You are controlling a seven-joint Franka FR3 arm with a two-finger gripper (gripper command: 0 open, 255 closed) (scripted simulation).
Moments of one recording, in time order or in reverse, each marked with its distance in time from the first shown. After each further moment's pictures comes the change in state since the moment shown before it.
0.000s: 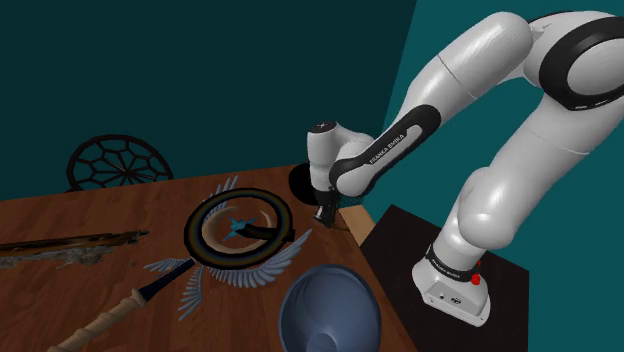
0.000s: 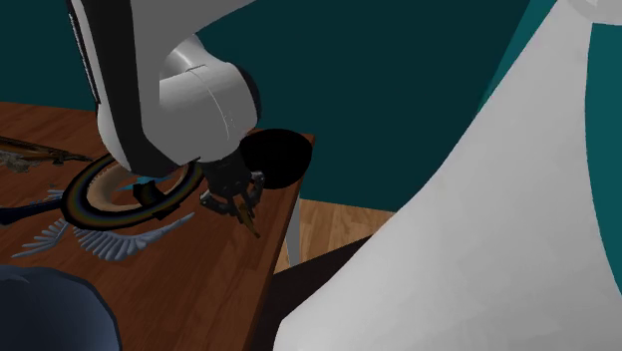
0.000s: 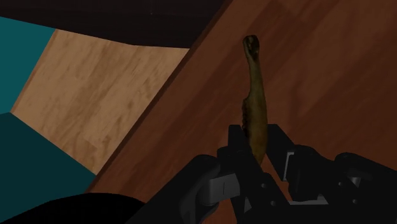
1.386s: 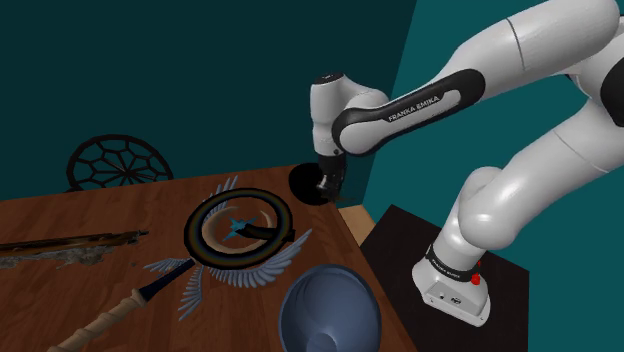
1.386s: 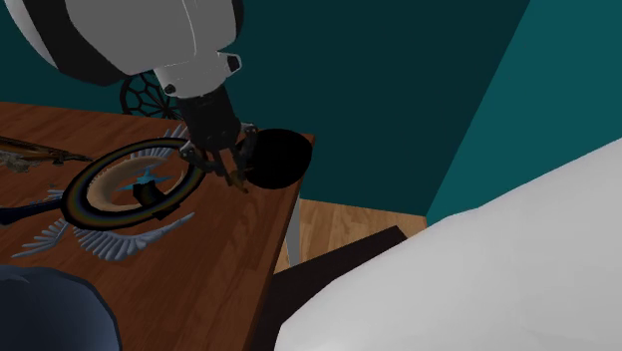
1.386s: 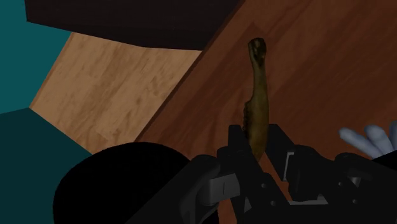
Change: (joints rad) arm 0.020 -0.235 -0.030 0.118 0.056 -0.347 -0.064
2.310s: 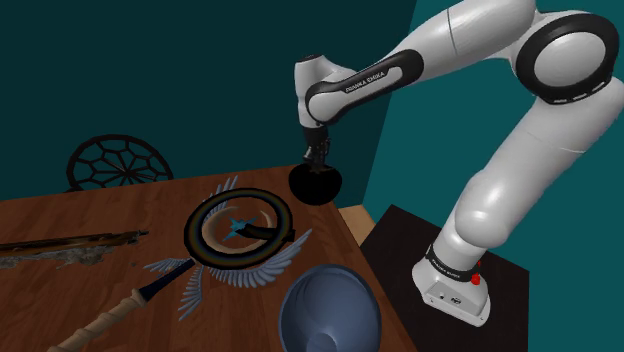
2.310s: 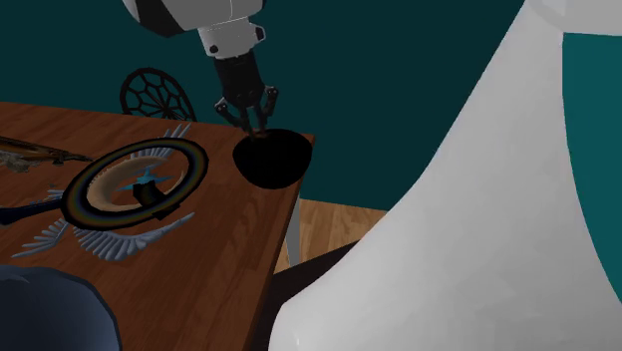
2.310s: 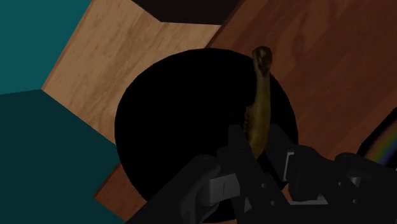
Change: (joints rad) arm -0.110 0.270 -0.101 0.294 -0.110 -0.020 -0.133
